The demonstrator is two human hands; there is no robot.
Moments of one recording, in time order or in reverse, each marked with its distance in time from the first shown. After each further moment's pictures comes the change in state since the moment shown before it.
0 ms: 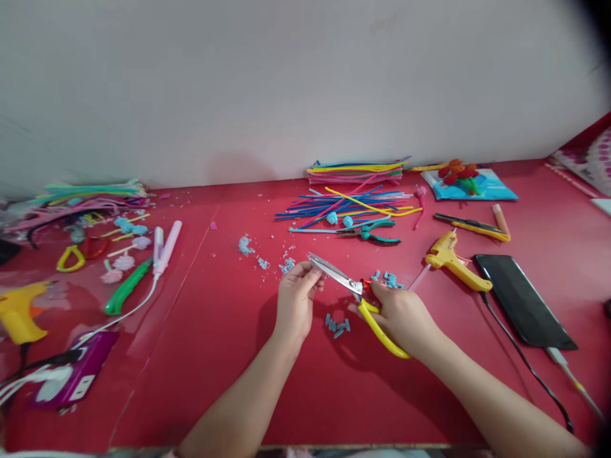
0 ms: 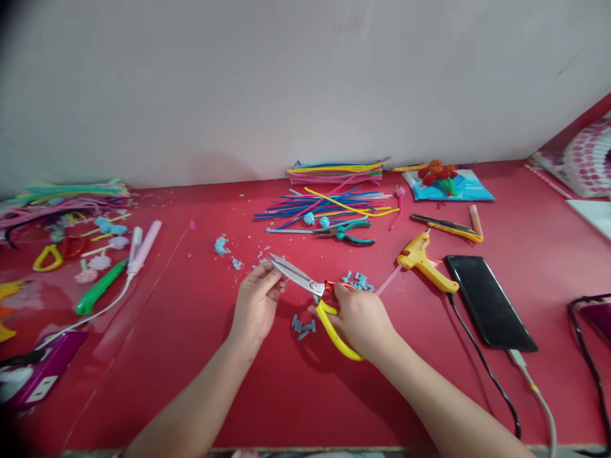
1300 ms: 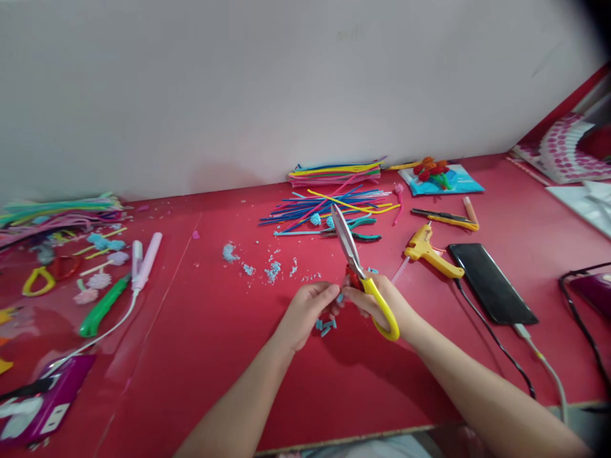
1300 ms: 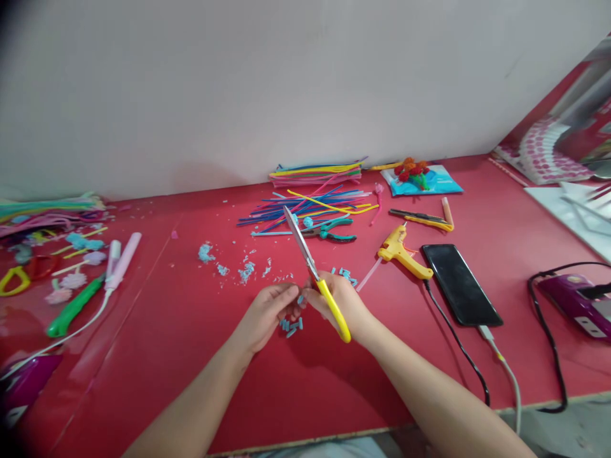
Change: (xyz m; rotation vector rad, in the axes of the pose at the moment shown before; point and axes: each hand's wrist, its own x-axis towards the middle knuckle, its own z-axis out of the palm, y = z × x) left_hand -0.014 -0.010 0.013 0.313 -0.426 -0.369; right_hand 0.004 -0.003 -0.013 1.112 -0.056 0.051
